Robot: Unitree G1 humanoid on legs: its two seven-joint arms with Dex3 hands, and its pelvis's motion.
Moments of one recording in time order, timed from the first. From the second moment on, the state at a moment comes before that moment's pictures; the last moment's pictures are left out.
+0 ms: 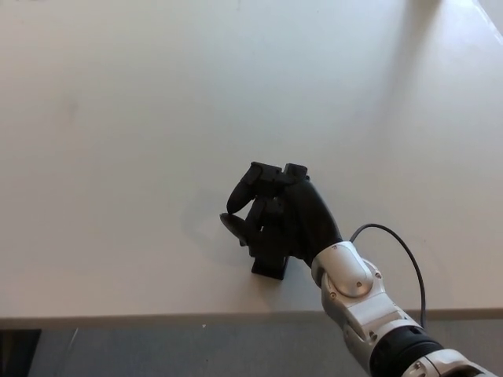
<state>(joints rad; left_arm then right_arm) 0.37 0.40 0.15 0.84 -0.01 -0.38 -0.31 -0.69 0.10 0.25 1.19 0.04 -0.54 0.02</state>
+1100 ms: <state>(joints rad) 0.33 0.37 0.23 0.79 -0.05 -0.38 -0.31 -0.62 0.10 0.33 1.14 0.03 -0.69 -0.13</state>
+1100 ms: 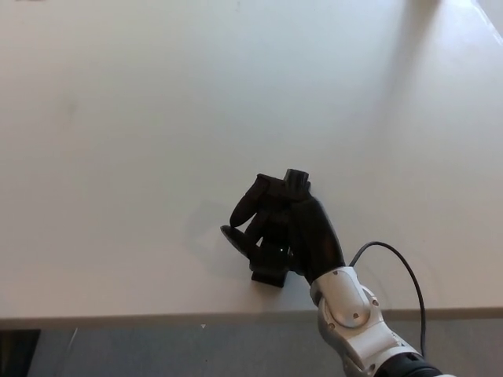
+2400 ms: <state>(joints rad) 0.30 0.37 0.24 0.87 -0.05 -0.38 -0.31 -0.48 -0.31 0.05 -0.02 0.18 -0.36 -0.06</state>
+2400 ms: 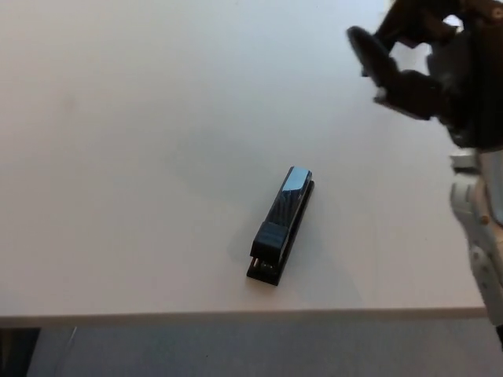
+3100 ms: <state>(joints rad) 0.22 0.38 0.24 0.98 -0.05 -0.38 -0.31 0.33 -0.46 -0.61 -0.36 0.45 -0.32 0.07</state>
